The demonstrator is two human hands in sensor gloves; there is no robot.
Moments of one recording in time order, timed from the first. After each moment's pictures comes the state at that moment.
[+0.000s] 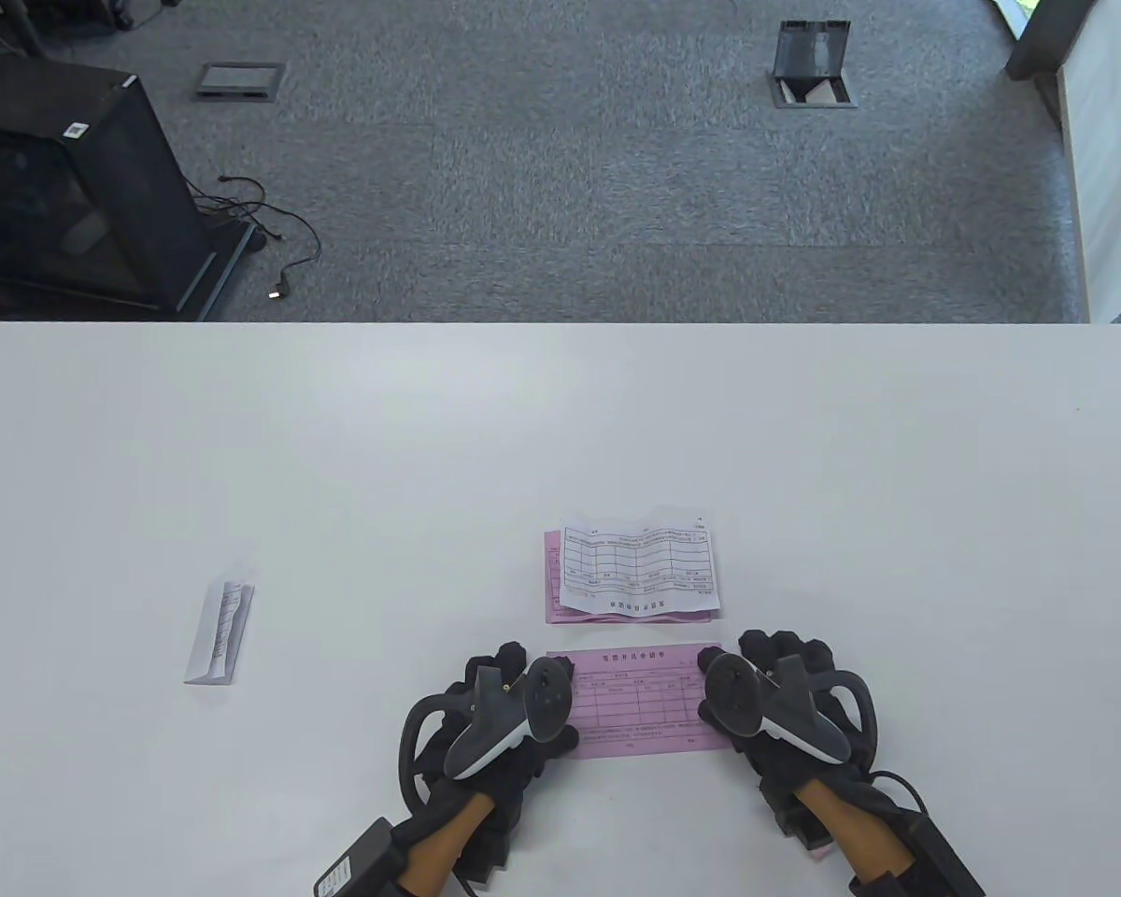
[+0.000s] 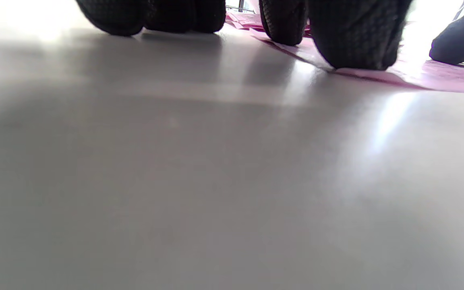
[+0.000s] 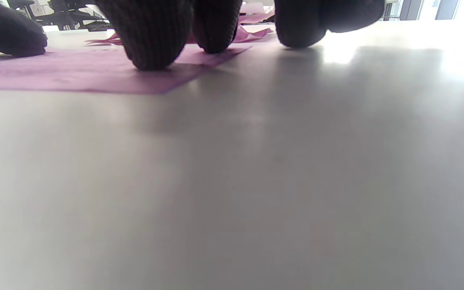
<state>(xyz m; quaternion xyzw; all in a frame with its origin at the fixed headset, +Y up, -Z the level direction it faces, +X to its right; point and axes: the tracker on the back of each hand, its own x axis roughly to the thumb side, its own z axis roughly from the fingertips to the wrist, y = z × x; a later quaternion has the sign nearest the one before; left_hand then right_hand) -0.078 -0.777 -0.216 -0.18 -0.05 0.03 0.98 0.177 -0.776 -0.232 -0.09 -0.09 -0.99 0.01</state>
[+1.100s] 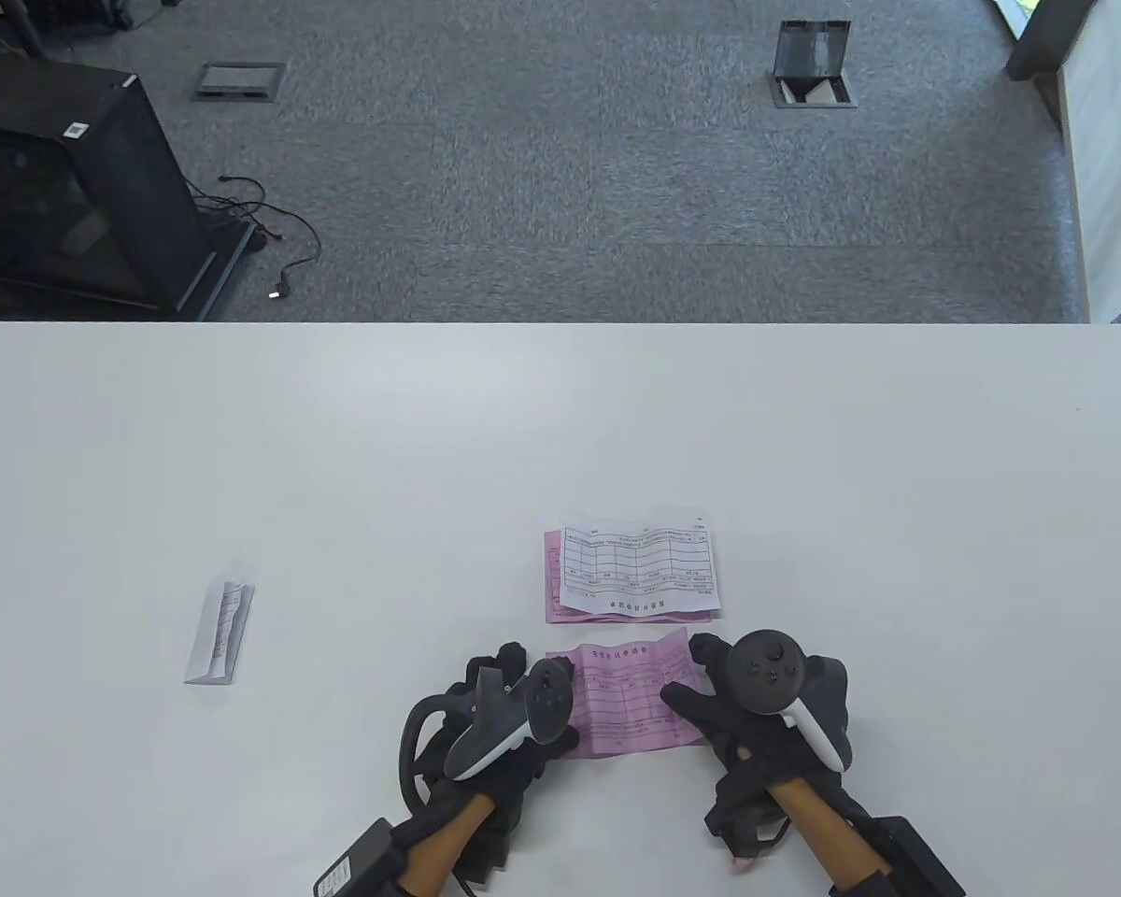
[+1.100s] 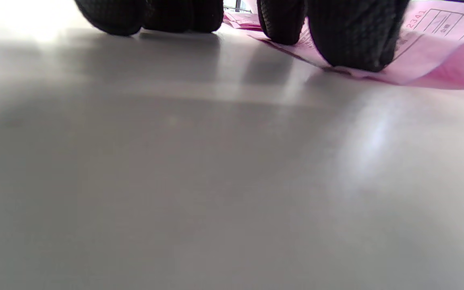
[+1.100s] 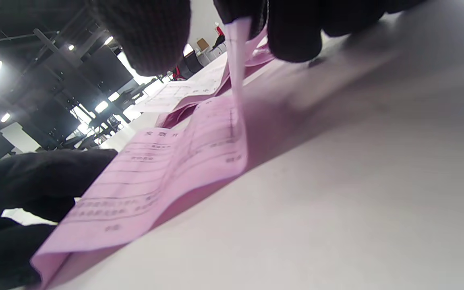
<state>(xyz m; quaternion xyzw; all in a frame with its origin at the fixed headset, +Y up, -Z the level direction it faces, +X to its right) -0.077 -0.777 -0.215 -0.18 -0.06 0.03 0.98 0.171 -0.773 -0.230 0.02 -0.11 -0.96 -0.27</state>
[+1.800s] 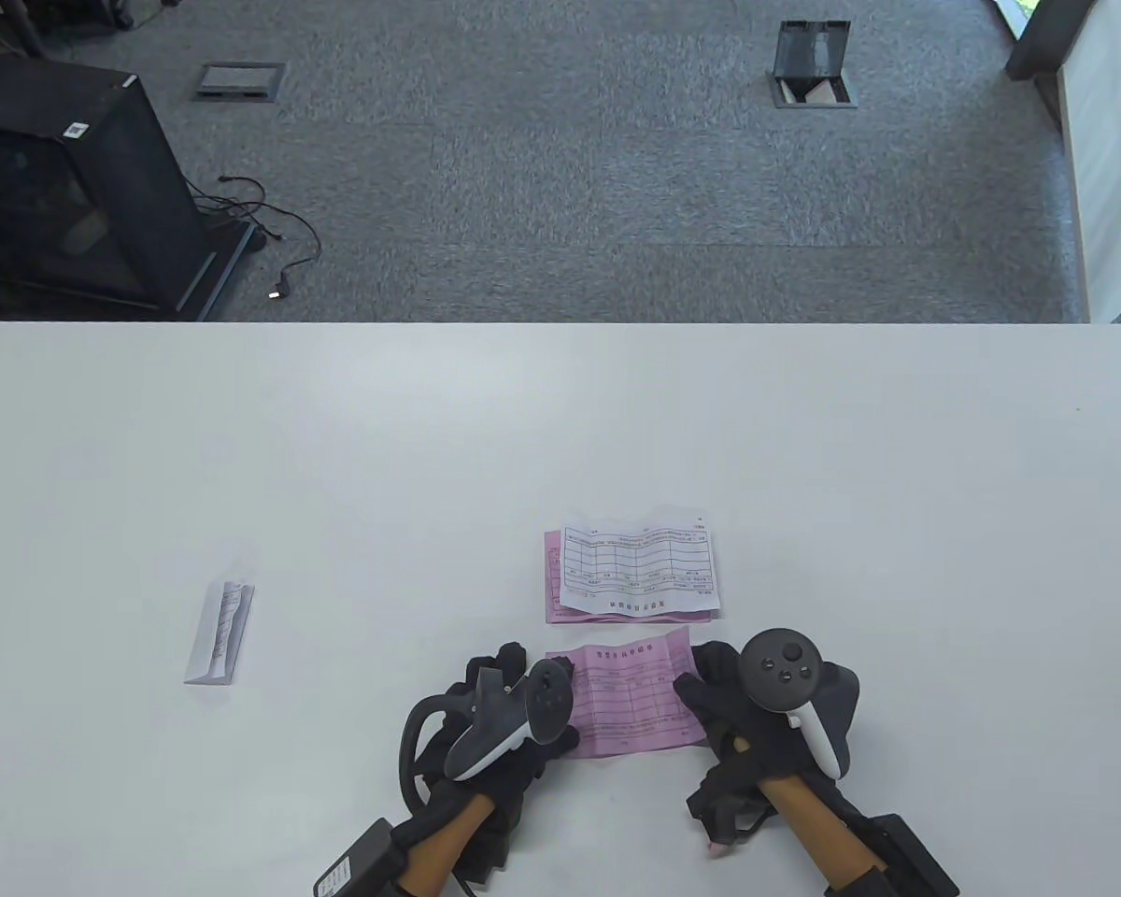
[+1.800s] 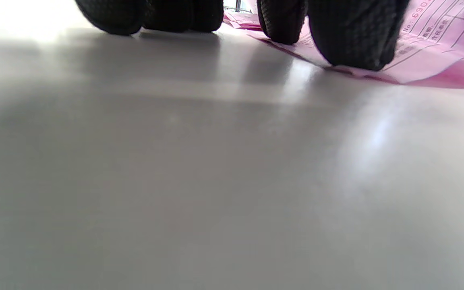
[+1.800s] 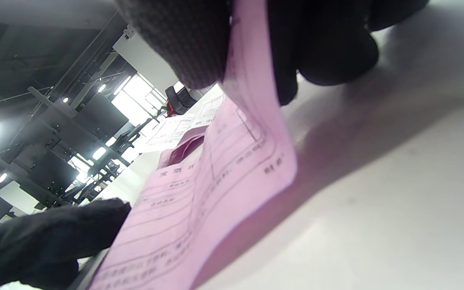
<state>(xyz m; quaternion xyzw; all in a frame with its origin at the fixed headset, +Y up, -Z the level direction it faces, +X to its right) -0.077 -0.777 -0.215 -0.18 -0.06 0.03 0.98 0.179 -0.775 -0.233 0.06 -0.08 -0.94 -0.34</state>
